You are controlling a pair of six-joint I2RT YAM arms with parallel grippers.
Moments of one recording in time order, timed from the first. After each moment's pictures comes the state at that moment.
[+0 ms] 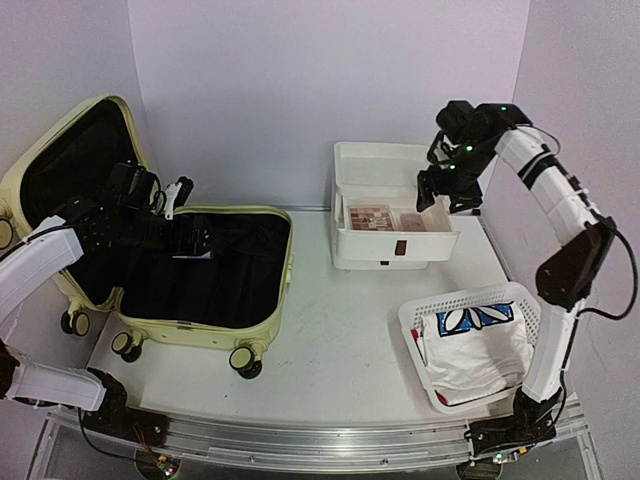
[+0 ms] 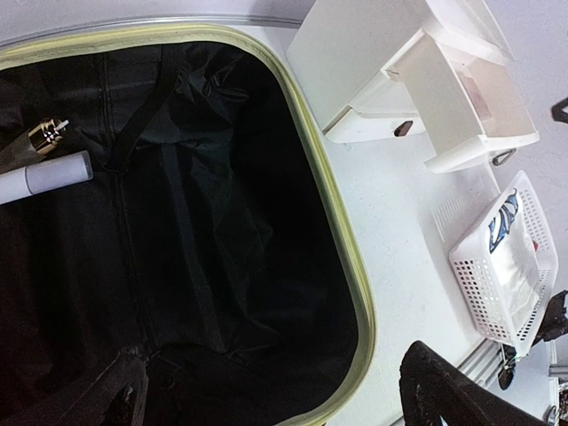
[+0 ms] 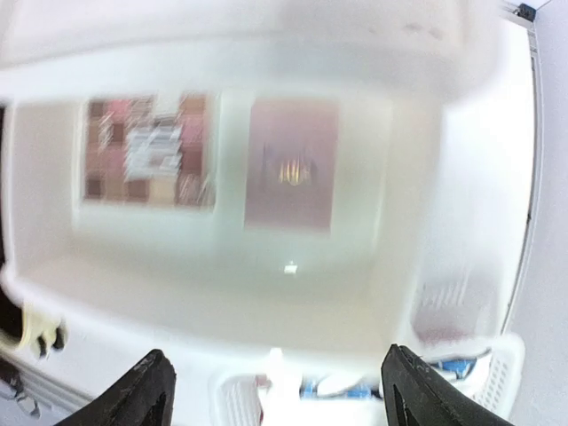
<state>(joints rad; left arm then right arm) -0.45 1.14 1.13 -0.70 0.24 -0.31 0.42 2.01 2.31 -1.49 0.01 0.30</state>
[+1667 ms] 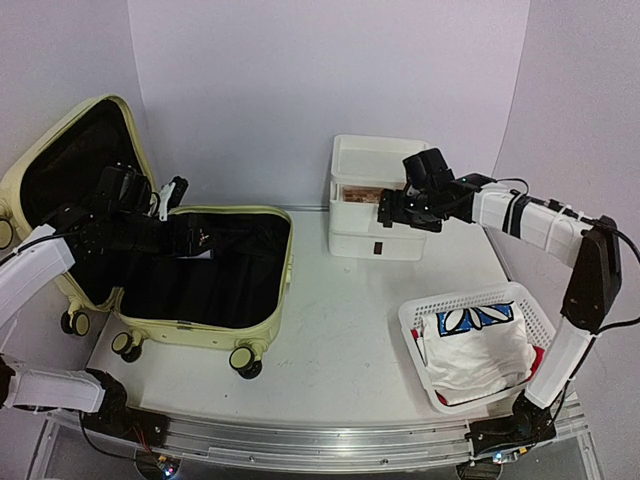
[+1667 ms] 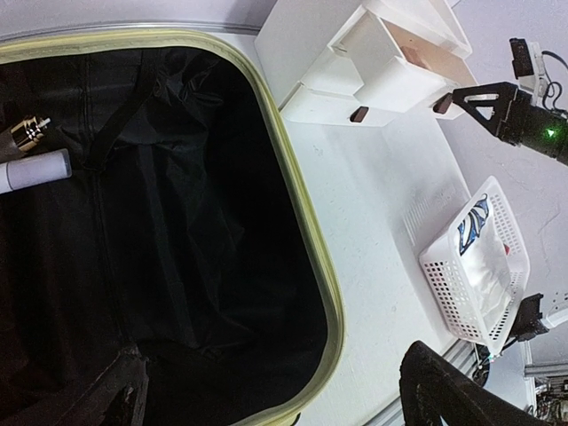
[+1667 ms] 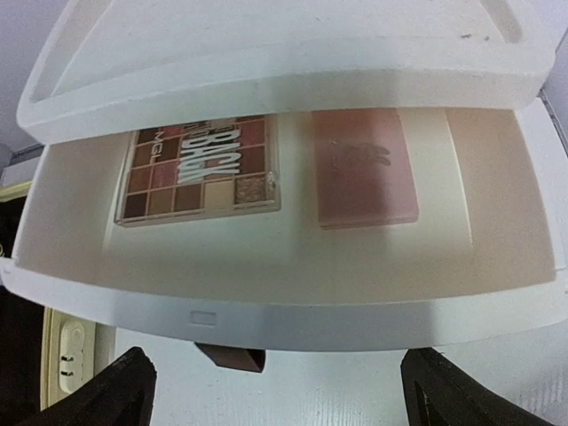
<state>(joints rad) -0.45 1.08 1.09 -0.67 0.29 -0.37 0.58 1.73 1.48 -0.49 0.26 0.51</state>
